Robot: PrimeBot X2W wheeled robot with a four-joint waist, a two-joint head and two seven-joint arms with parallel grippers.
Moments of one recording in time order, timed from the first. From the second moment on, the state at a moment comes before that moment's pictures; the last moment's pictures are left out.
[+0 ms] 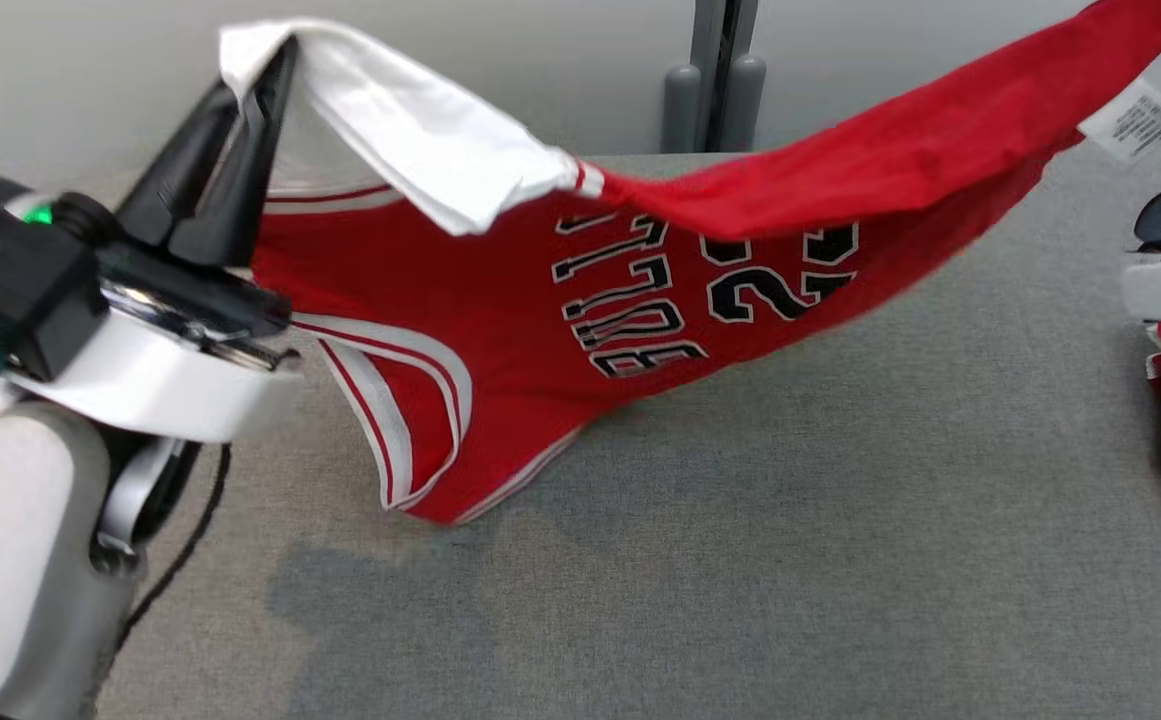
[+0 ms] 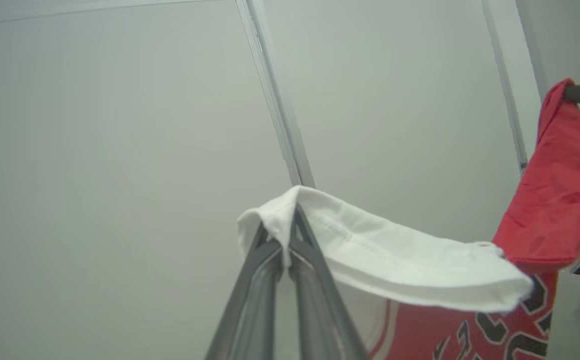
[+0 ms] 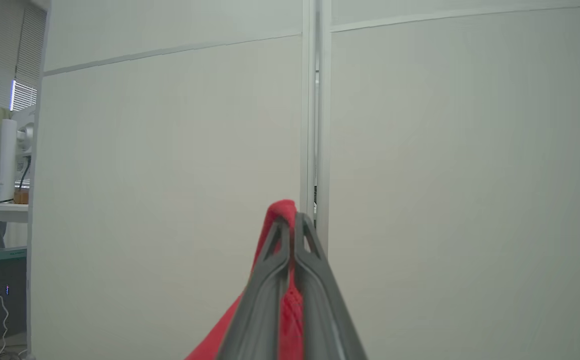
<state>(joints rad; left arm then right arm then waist) -0.52 0.41 -0.31 -0.18 -0.39 0.00 -0.04 -0.57 -0.22 0.00 -0.06 0.33 0.13 -0.09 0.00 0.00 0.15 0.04</state>
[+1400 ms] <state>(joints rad) -1.35 0.34 -0.35 0.38 -0.29 -0.11 -0.25 -1.18 -0.13 0.11 0.37 0.46 0.13 -0.13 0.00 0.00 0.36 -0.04</state>
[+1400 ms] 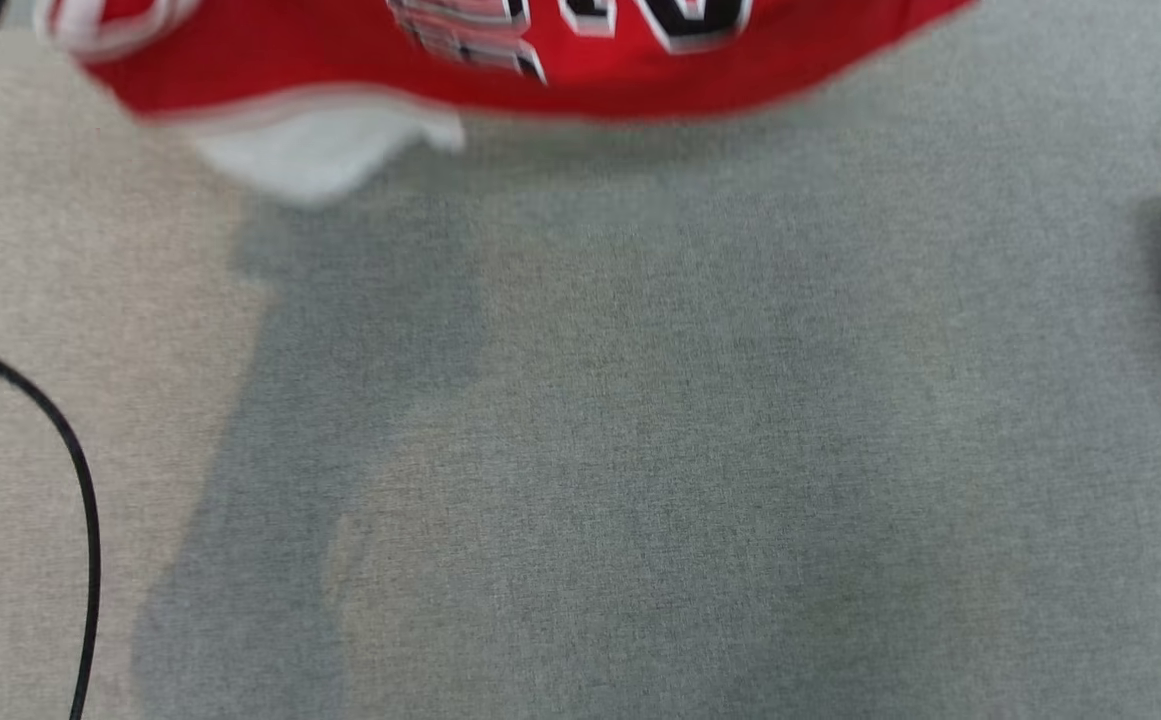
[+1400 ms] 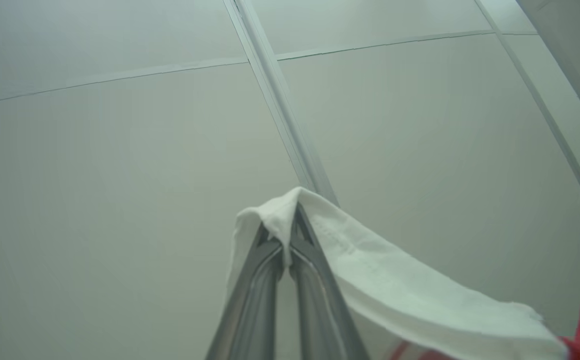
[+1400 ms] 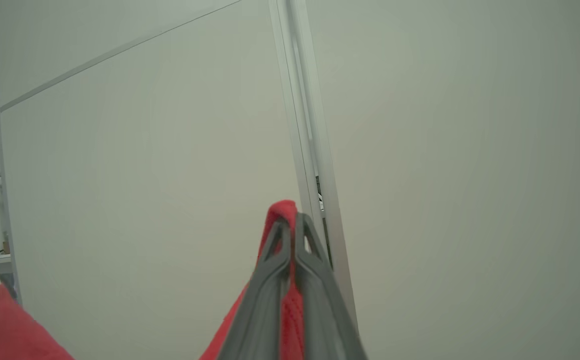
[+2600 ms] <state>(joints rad) -0.51 0.08 -0.12 0.48 -0.55 -0.13 -0.26 -0.59 -0.15 0.21 0.57 0.67 0.13 -0.26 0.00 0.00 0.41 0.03</state>
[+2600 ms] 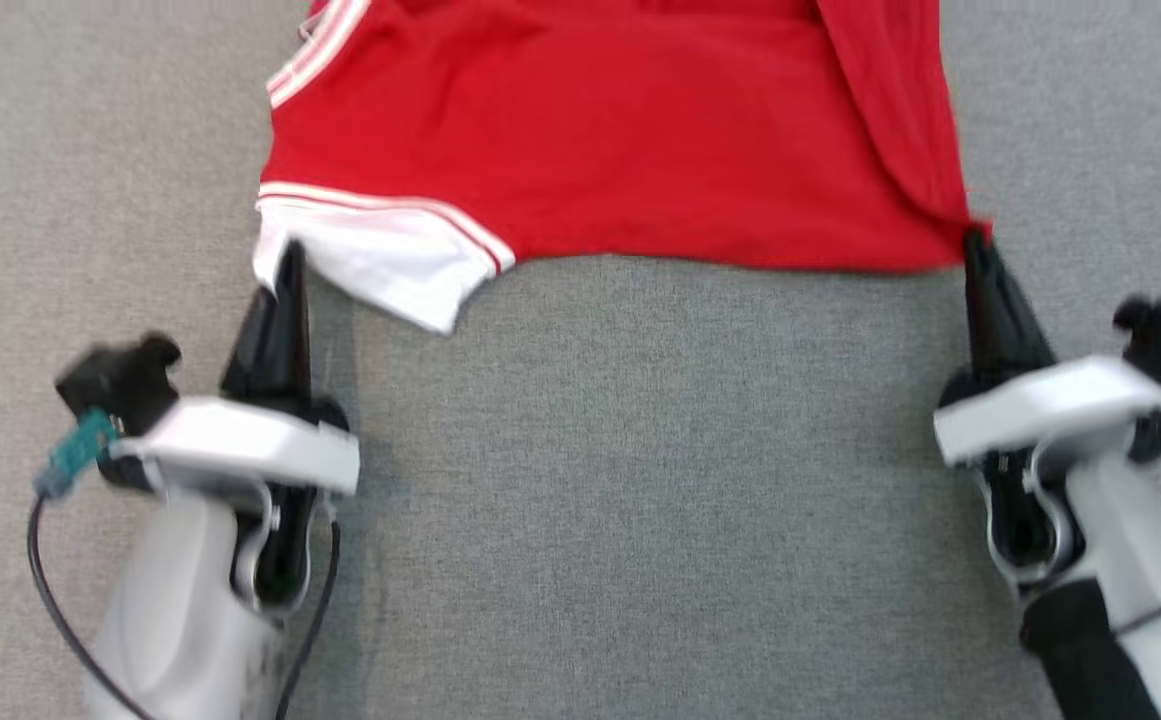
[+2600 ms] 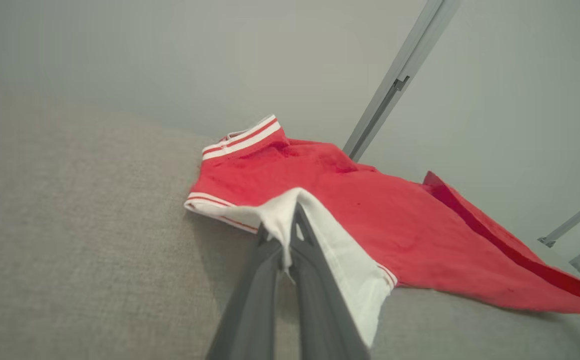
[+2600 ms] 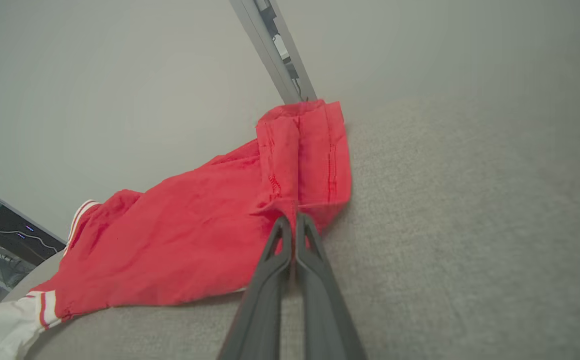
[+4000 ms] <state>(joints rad) 0.40 0.19 -0.22 -0.12 -0.55 0.02 -0.01 0.30 -0.05 -0.08 0.08 0.60 0.13 -0.03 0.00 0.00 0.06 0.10</state>
